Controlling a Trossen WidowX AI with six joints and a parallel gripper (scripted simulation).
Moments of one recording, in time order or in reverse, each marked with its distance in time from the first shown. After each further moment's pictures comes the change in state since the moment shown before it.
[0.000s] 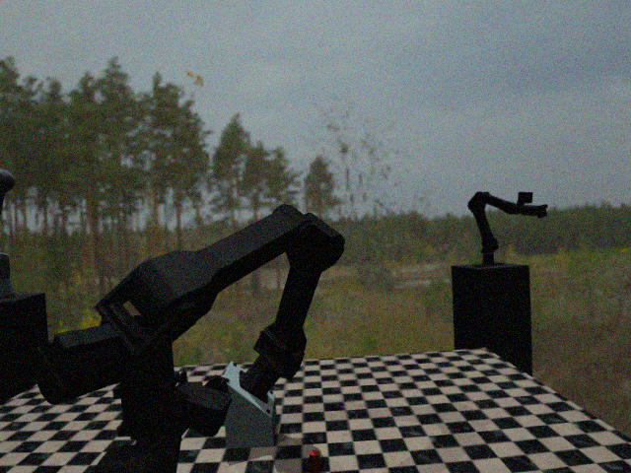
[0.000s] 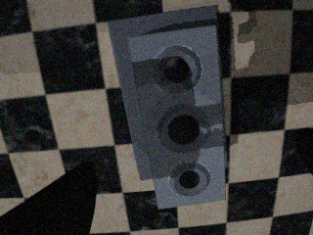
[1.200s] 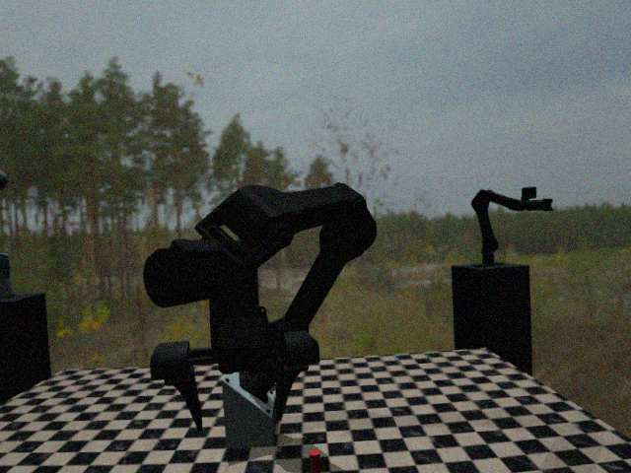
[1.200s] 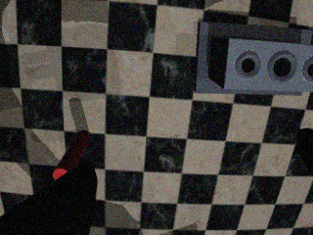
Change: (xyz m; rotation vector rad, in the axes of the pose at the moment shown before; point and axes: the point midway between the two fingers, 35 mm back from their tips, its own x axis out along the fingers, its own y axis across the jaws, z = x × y) arm -0.072 0.032 0.092 1.401 0.002 -0.023
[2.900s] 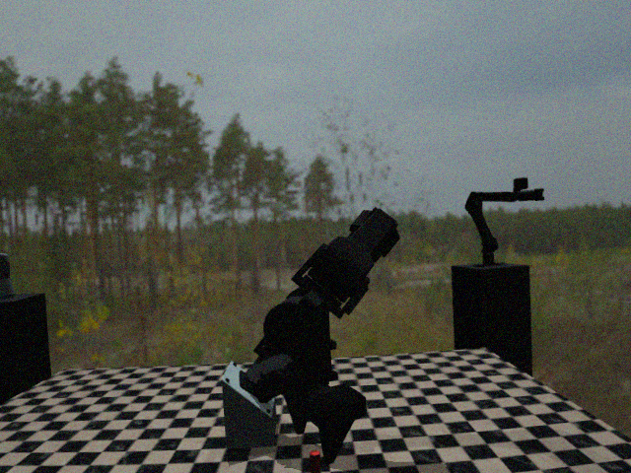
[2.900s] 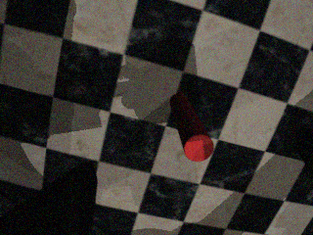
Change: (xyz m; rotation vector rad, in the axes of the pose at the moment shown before) arm 0.064 0.098 -0.041 1.381 0.011 0.013
